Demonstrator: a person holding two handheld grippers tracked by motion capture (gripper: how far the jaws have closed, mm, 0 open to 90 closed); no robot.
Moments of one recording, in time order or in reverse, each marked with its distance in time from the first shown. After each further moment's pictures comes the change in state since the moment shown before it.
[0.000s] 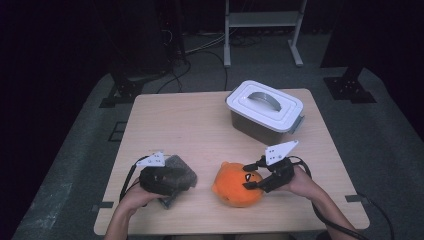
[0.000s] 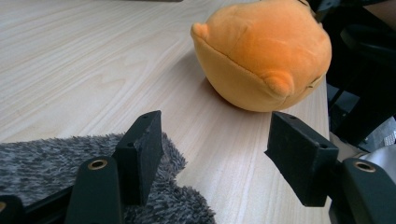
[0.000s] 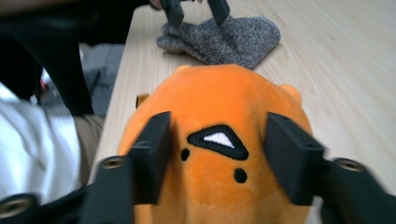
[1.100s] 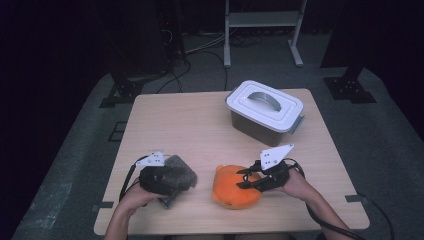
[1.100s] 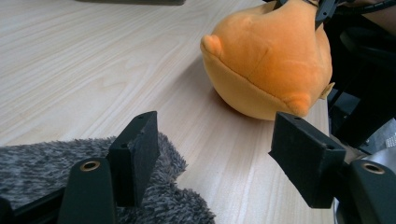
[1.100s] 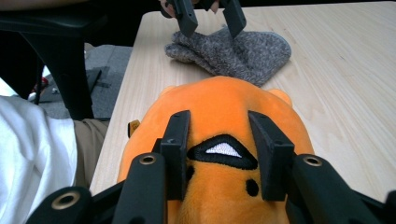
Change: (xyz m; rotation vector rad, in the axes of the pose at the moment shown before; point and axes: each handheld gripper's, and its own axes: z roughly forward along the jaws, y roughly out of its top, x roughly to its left) left arm 0.000 0.001 -0.002 -0.009 0.006 0.000; right arm 0.008 0.006 0.013 -0.026 0.013 -0.104
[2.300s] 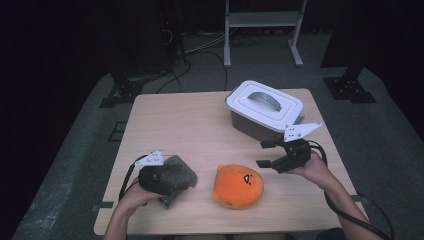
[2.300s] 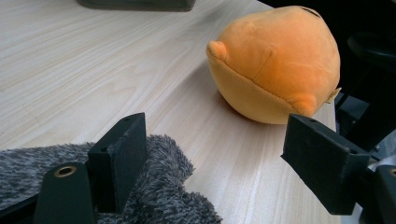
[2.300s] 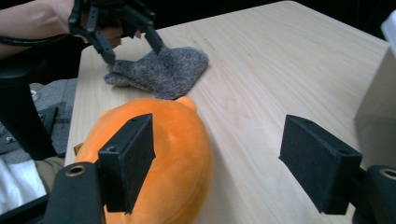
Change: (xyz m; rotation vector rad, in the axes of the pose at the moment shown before) left arm 0.000 0.001 -0.002 -0.016 0.029 0.003; right arm -0.032 0.009 -0.066 -0.038 -0.205 0.200
